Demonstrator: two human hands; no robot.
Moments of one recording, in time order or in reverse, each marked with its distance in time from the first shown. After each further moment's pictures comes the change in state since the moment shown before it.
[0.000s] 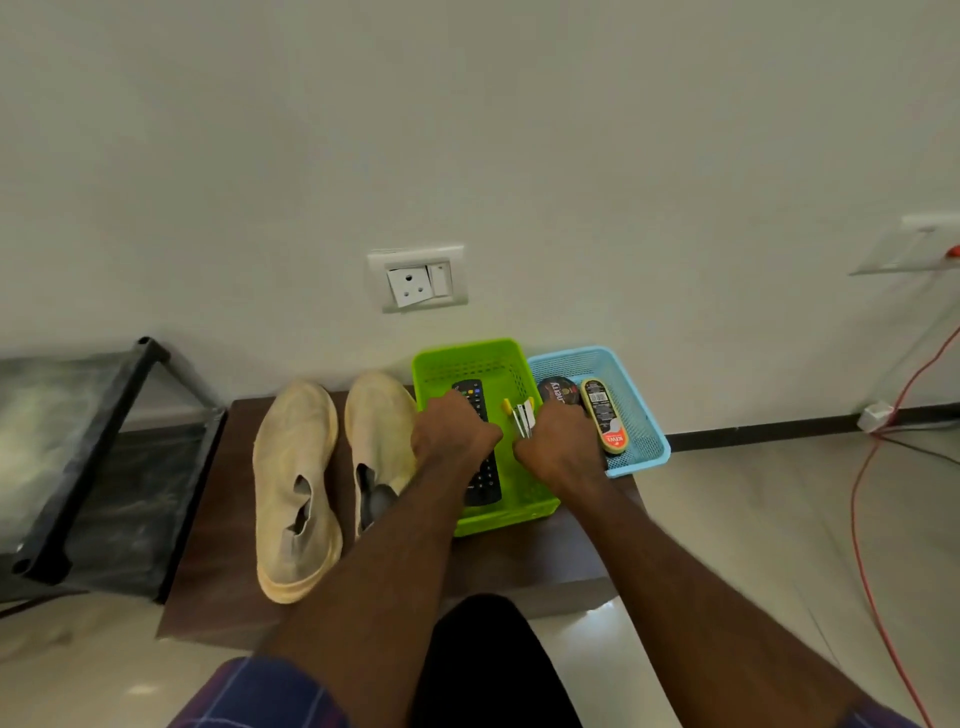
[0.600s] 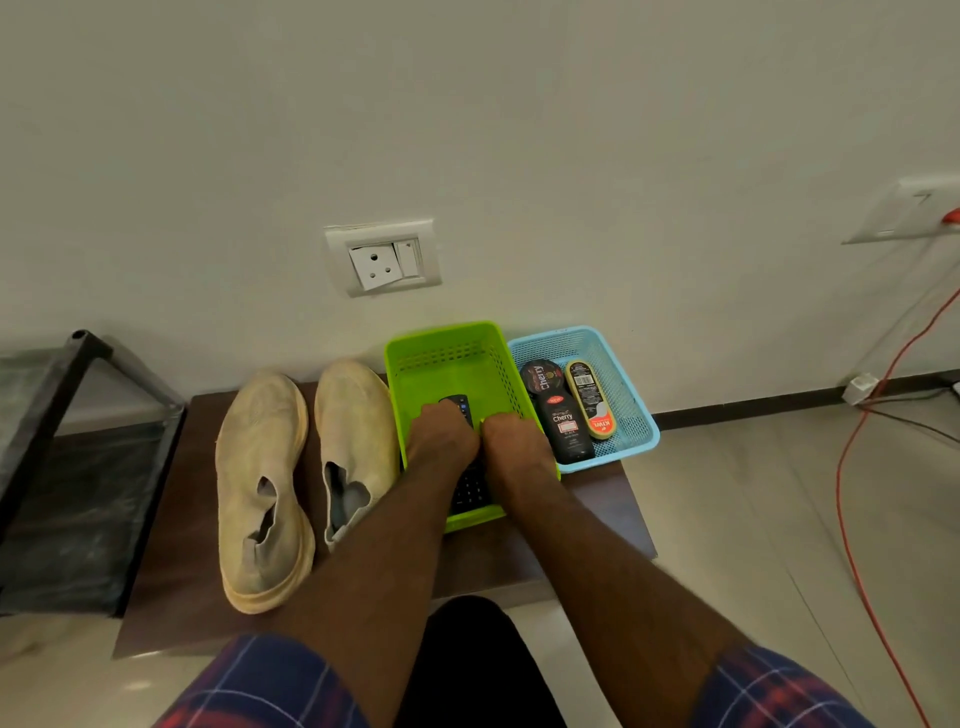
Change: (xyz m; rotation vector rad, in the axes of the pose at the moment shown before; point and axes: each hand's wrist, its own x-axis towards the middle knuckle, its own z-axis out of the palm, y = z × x) left_hand 0.031 -0.013 0.053 0.112 -0.145 0.062; right_hand 0.012 -0.001 0.050 -0.274 -0.153 -0.129
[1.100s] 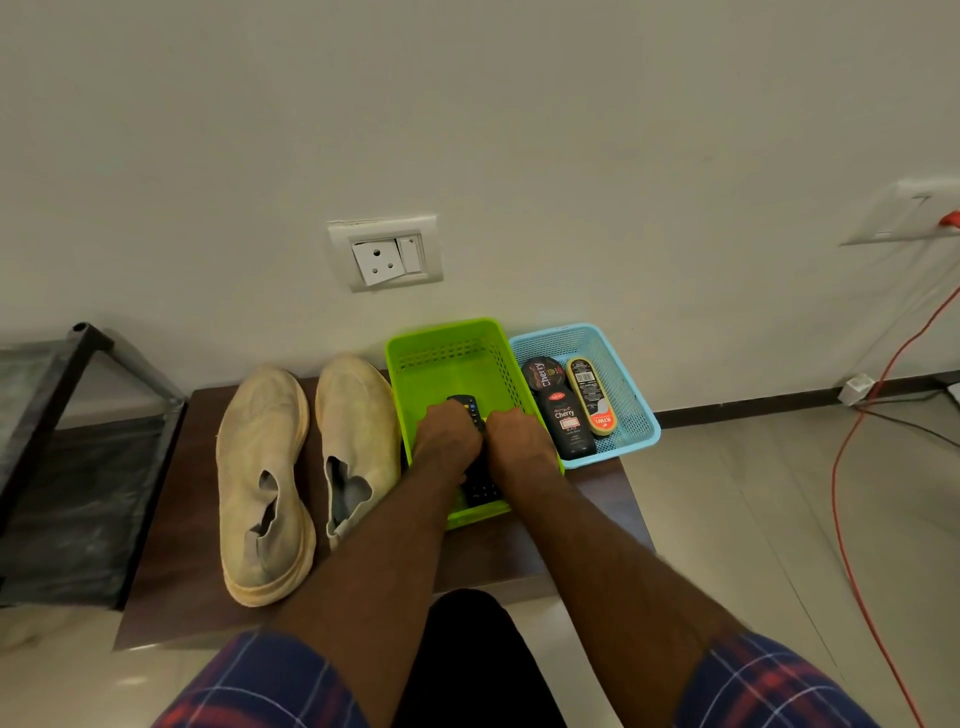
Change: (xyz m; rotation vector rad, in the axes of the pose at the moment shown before) left_hand 0.003 -0.001 0.007 -0.071 -0.036 0.045; right_hand 0.002 -0.001 -0.006 -0.061 -0.016 -0.026
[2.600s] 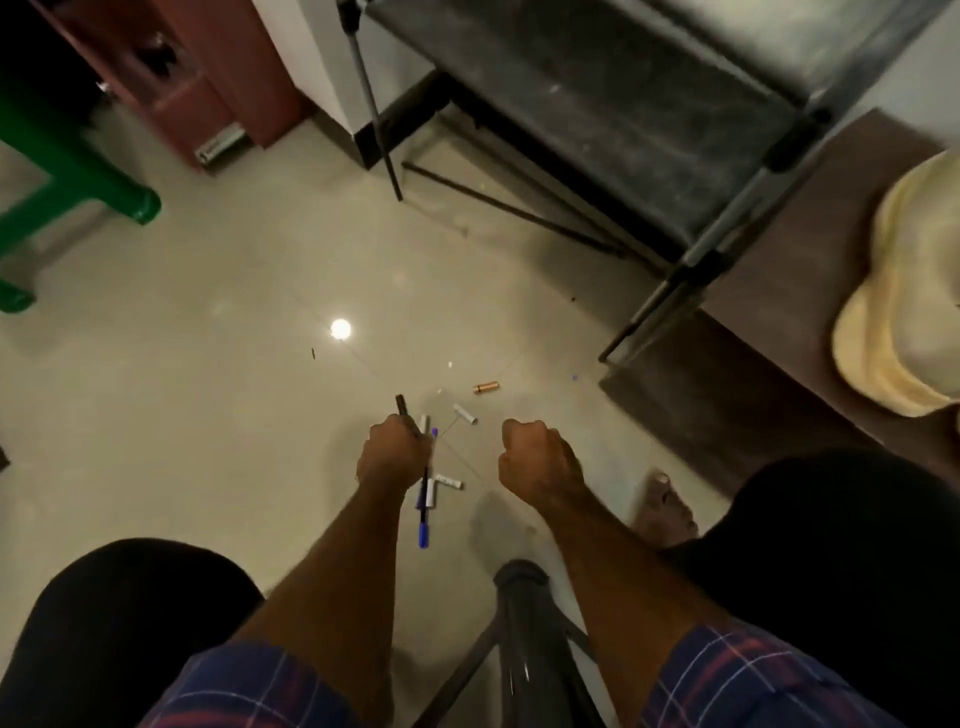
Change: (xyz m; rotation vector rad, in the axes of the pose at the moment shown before) left_hand -0.350 -0.608 0.069 -0.488 0.174 -1.051; right_hand -0.226 -0.378 0.342 -0.110 -0.527 -0.697
